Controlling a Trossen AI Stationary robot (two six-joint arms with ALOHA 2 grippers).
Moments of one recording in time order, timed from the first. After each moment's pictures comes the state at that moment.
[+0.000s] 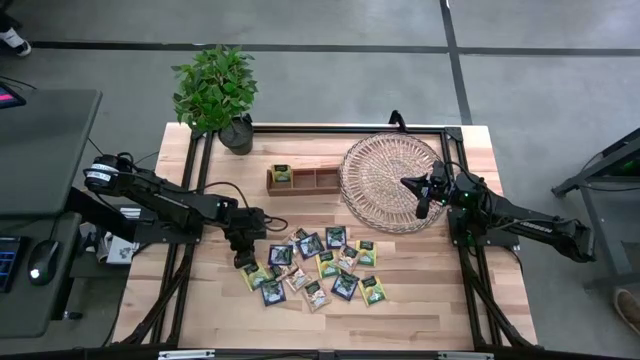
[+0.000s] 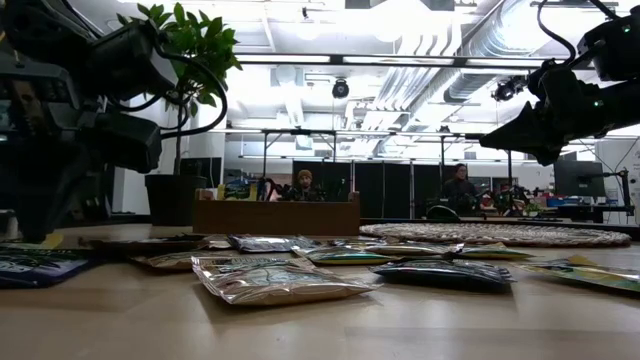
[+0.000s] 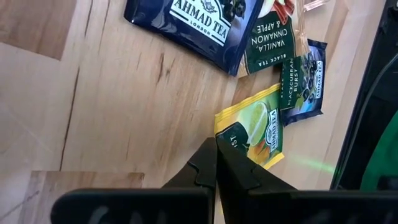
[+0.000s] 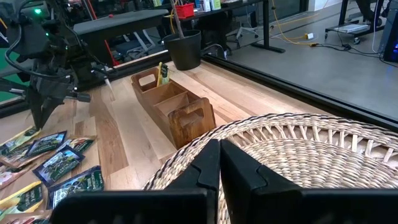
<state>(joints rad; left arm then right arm) -0.13 1.31 0.40 -0.16 0.51 -0.61 -0.43 0.22 0.01 0.03 0.01 0.21</state>
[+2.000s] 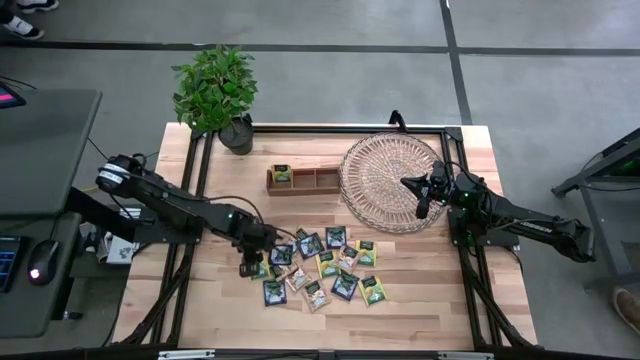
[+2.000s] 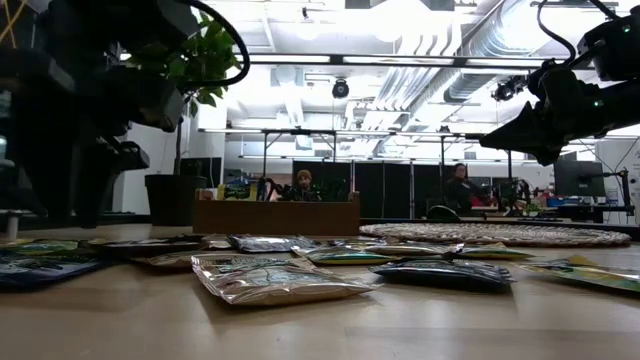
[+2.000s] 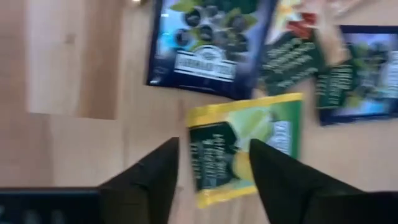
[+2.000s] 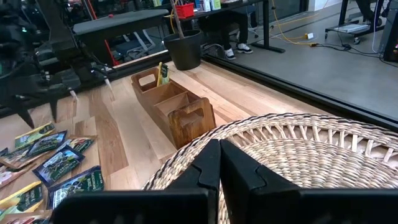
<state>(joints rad) -0.31 1.43 0.73 -0.57 0.09 -0.46 -0.43 0.22 0.01 0.03 0.01 0.21</state>
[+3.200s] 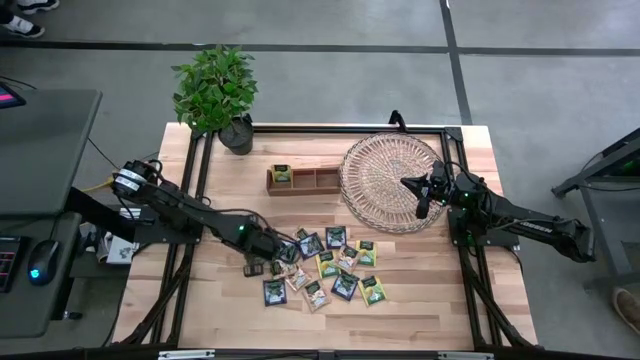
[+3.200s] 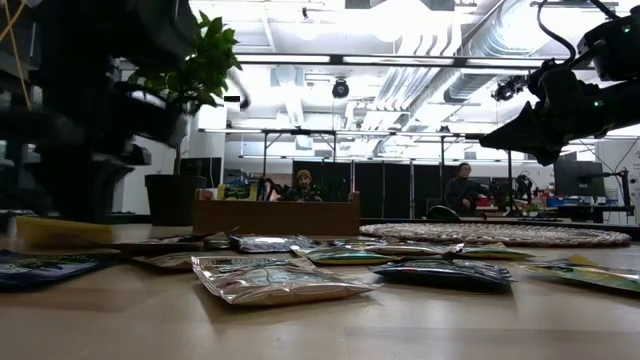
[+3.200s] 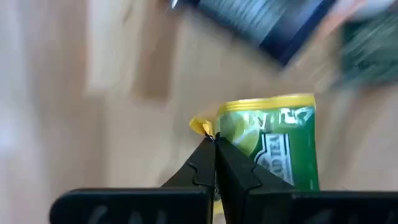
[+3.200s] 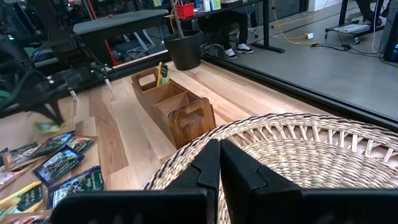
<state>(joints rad) -0.35 1.61 0.80 -0.76 -0.09 -0.51 -0.43 0.22 0.01 0.03 0.01 0.21</state>
